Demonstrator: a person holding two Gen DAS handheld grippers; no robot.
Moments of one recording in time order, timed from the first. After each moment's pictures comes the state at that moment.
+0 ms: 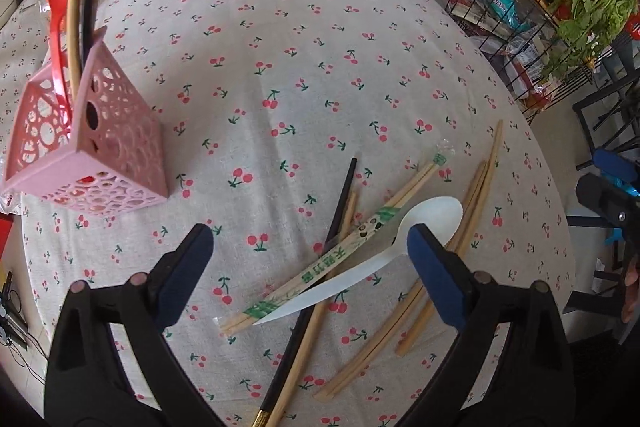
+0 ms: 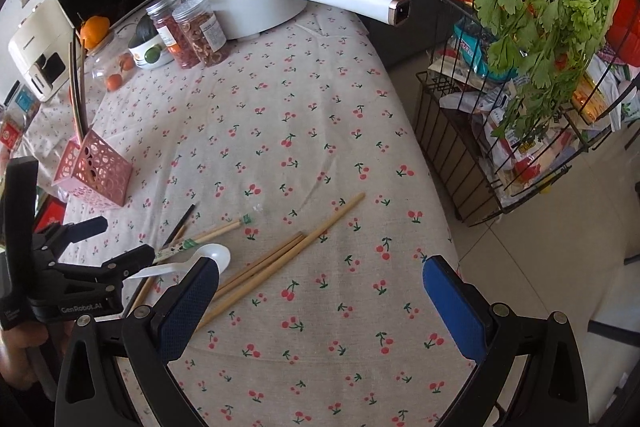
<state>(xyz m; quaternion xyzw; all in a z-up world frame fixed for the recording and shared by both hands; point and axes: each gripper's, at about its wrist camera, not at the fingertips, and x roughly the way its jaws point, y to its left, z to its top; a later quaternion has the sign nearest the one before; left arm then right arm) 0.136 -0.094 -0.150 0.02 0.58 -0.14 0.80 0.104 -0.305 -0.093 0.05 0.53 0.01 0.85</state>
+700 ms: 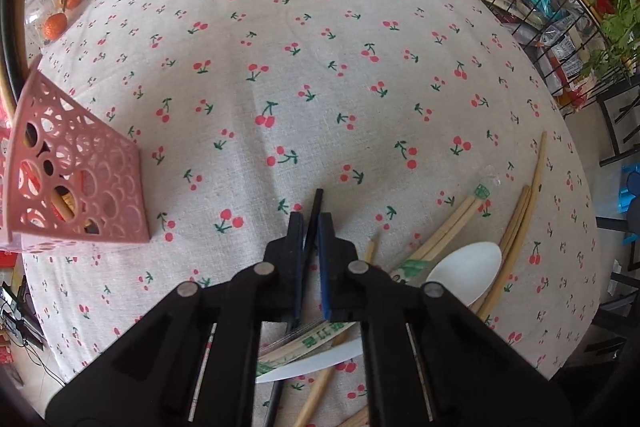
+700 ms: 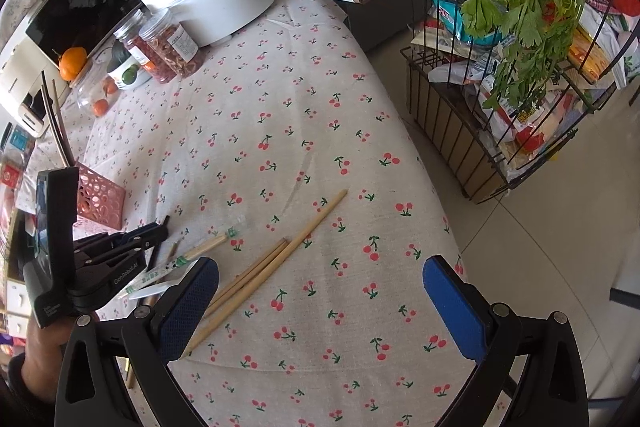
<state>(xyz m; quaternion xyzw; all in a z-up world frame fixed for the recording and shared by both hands) 0.170 -0.119 -0.176 0.07 0.60 -0.10 0.79 0.115 -0.331 -0.105 0.11 0.55 0.00 0.83</state>
